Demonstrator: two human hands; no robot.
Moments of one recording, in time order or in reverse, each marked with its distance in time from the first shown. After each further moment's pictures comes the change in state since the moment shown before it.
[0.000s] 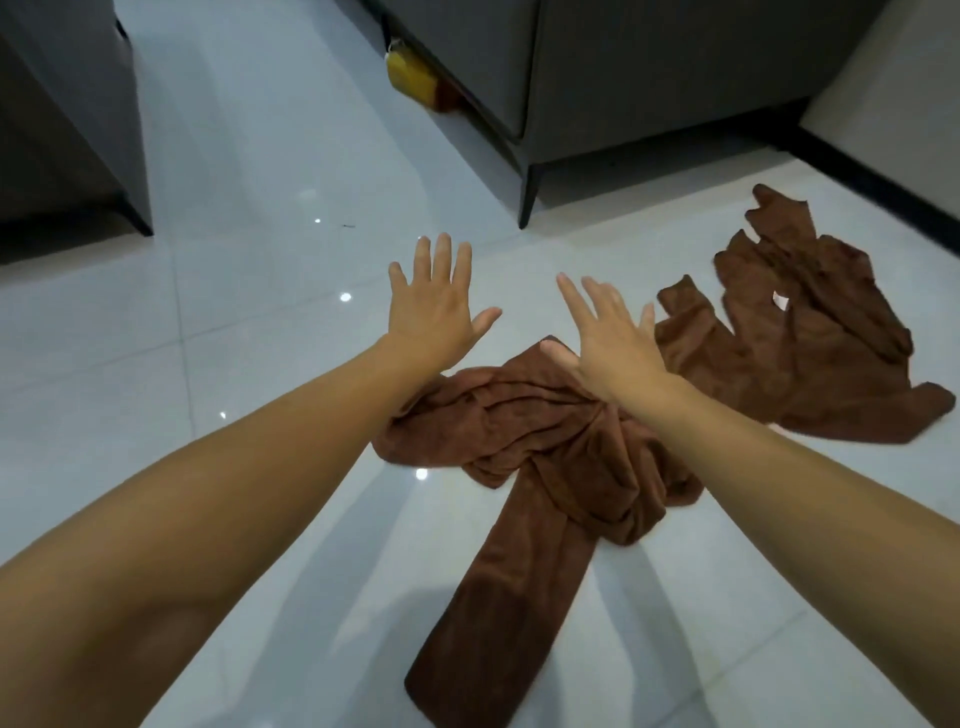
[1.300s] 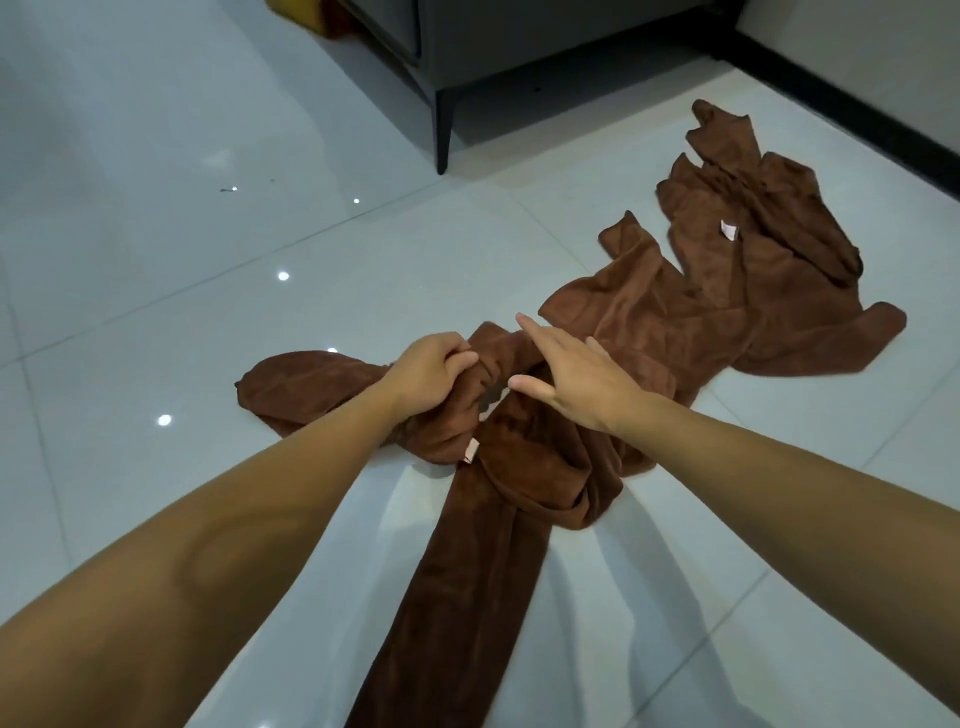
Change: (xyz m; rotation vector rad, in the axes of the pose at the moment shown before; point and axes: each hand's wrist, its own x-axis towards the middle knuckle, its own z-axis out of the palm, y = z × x) left_hand 0.006 0.081 0.110 -0.894 -0.379 0.067; right_hand -0.019 0.078 0.082 0.305 -0.248 -0.055
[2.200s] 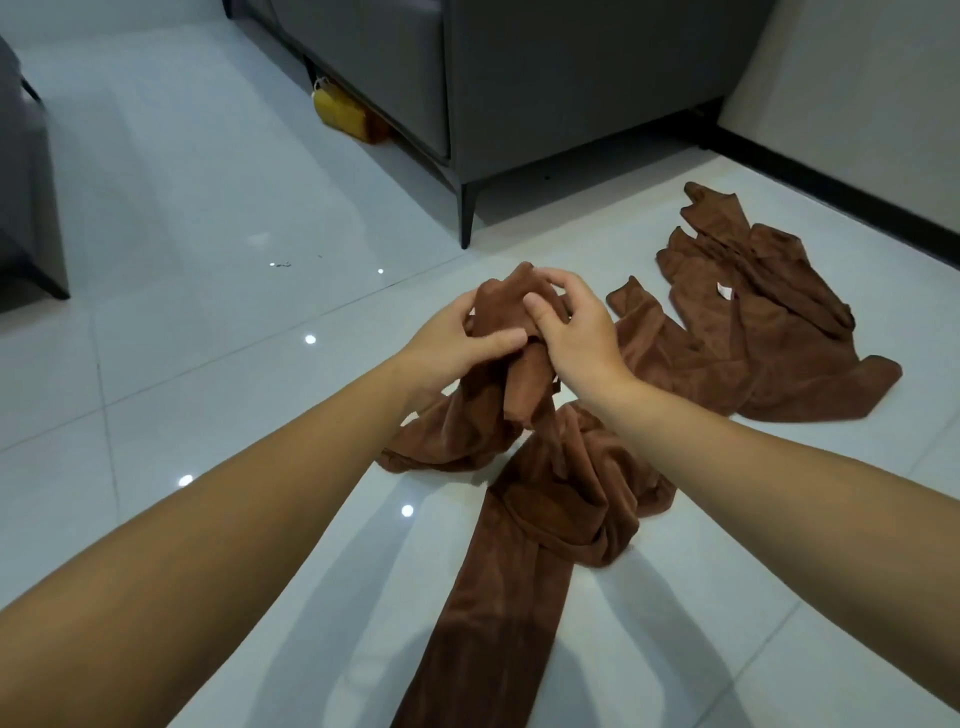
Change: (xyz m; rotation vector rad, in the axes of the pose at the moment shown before) left_hand -0.041 0.082 -0.077 -0.599 -0.017 0.063; right_hand 0.005 -0.083 -0.063 0.878 0.632 -0.024
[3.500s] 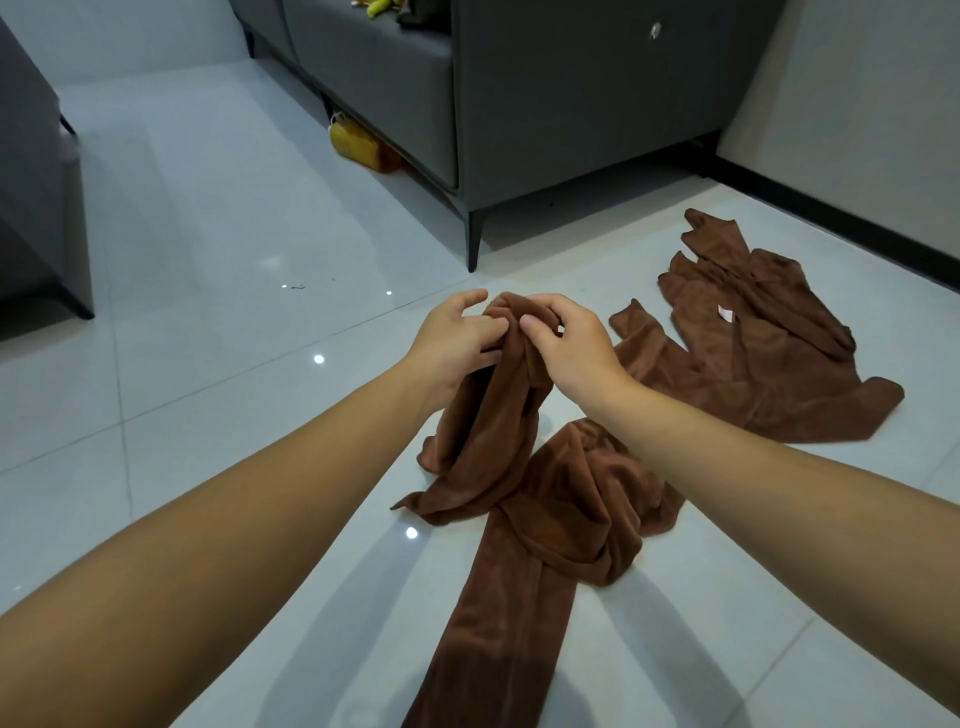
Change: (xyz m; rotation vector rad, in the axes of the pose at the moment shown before) left_hand 0.000 0.028 0.009 -0.156 0.222 -0.089; right_hand 0.000 -0.024 -0.003 -0.101 -0.119 -0.024
